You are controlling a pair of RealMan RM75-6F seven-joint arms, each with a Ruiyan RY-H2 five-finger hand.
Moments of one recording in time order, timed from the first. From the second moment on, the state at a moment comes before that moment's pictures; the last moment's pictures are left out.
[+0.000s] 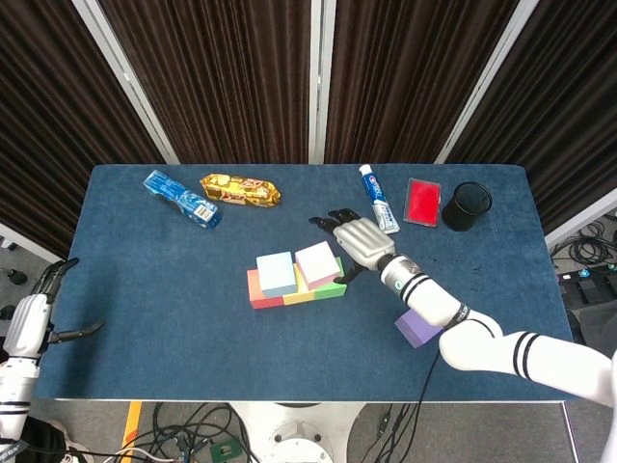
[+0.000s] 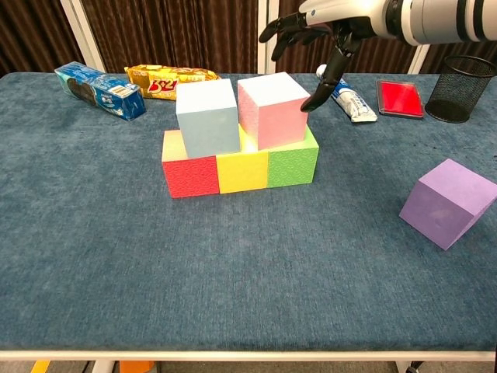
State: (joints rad) left arm -0.16 -1.30 -0.07 -1.28 1.49 1.43 -0.61; right arm 1.06 -1.29 0.24 -1.55 -0.96 0.58 -0.09
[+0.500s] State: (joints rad) left arm -0.16 -1.30 -0.07 -1.28 1.49 1.43 -0.61; right arm 1.03 -1.33 0.25 -1.51 -1.11 0.61 0.02
